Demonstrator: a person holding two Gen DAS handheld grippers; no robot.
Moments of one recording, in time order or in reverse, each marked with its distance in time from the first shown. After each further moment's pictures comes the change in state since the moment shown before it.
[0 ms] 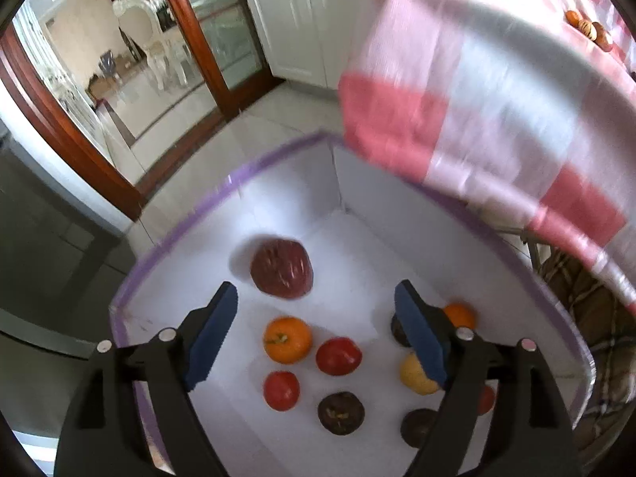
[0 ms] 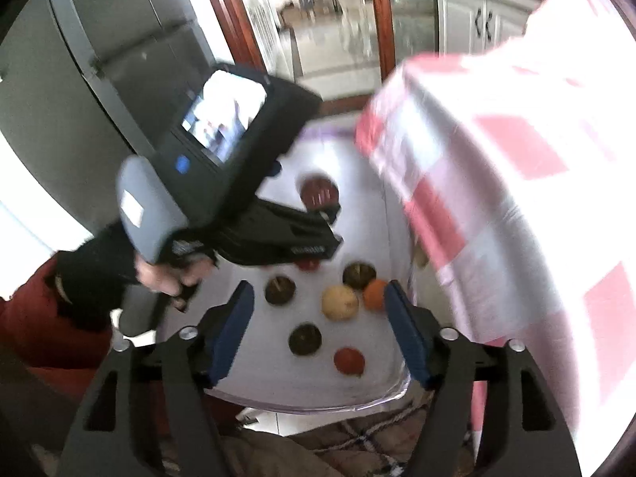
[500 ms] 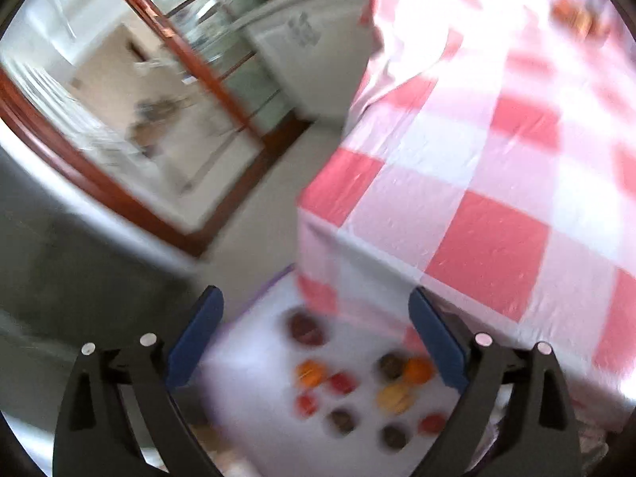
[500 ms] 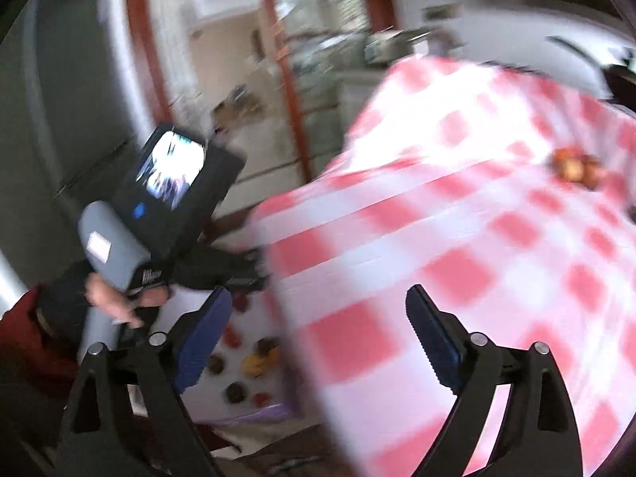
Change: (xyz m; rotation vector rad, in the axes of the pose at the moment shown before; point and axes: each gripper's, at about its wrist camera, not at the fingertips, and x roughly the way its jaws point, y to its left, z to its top) left arm -0.086 -0.106 0.096 0.154 0.007 0.350; right arm -0.154 -0.091 -0.028 0.194 -0.380 -0.240
